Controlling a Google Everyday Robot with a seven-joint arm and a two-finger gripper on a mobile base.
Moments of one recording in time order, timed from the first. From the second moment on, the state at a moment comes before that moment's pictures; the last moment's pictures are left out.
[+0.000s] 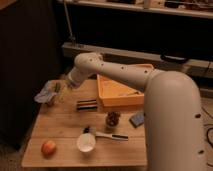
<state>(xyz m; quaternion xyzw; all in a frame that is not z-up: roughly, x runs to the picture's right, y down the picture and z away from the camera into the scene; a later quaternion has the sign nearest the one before) -0.234 -0.004 0.788 -0.31 -0.27 0.18 0.89</state>
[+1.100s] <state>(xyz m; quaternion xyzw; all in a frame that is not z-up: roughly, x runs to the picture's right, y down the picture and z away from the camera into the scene) -0.309 0.005 0.822 -0.34 -0.32 0.13 0.87</state>
